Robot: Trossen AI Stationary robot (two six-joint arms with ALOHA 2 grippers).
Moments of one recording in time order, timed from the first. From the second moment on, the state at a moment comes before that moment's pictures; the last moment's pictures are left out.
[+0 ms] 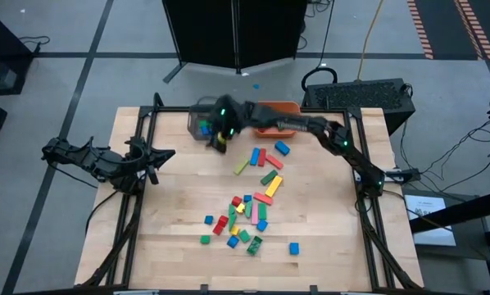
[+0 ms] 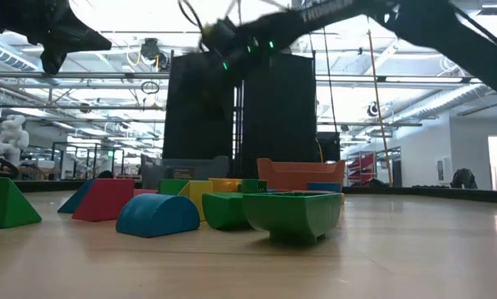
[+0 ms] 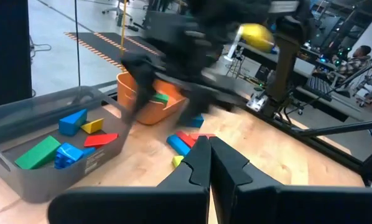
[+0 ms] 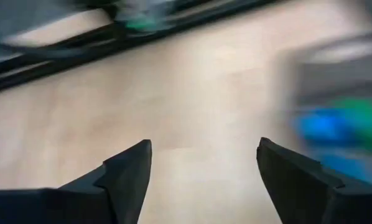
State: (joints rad) left arm -0.35 0.24 0.45 -0.44 -0.74 -0.52; right arm -0.30 2.32 2.12 -0.53 -0.37 0.09
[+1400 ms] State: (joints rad) left arm -0.35 0.24 0.45 -0.46 -0.73 -0.52; right arm 0.21 2.43 1.82 -0.24 0.16 0.36
